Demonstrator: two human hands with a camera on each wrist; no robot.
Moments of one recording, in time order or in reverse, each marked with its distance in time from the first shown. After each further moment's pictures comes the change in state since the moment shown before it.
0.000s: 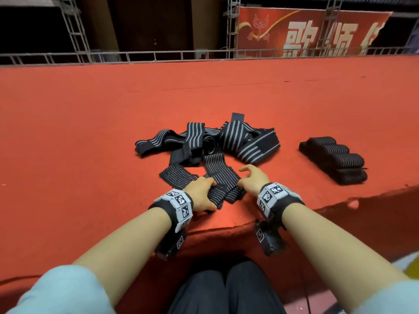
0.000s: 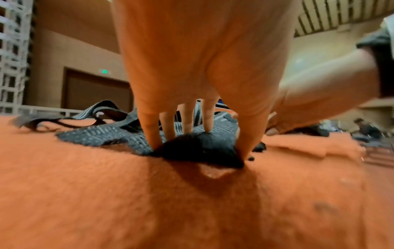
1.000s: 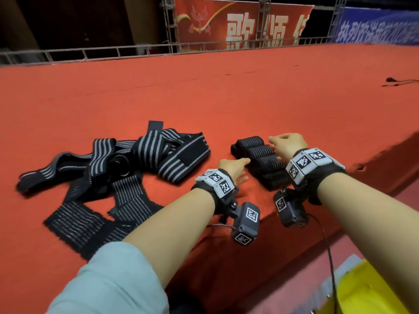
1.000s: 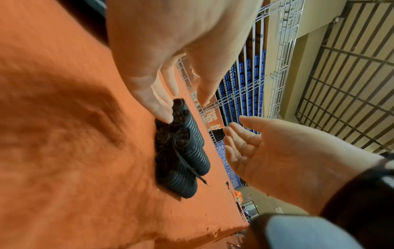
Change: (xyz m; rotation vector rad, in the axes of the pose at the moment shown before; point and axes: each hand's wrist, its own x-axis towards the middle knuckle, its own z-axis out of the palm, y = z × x) left_hand 0.176 0.293 0.028 -1.440 -0.031 -0.345; right_hand 0.085 0.131 -0.249 0.350 0.494 0.285
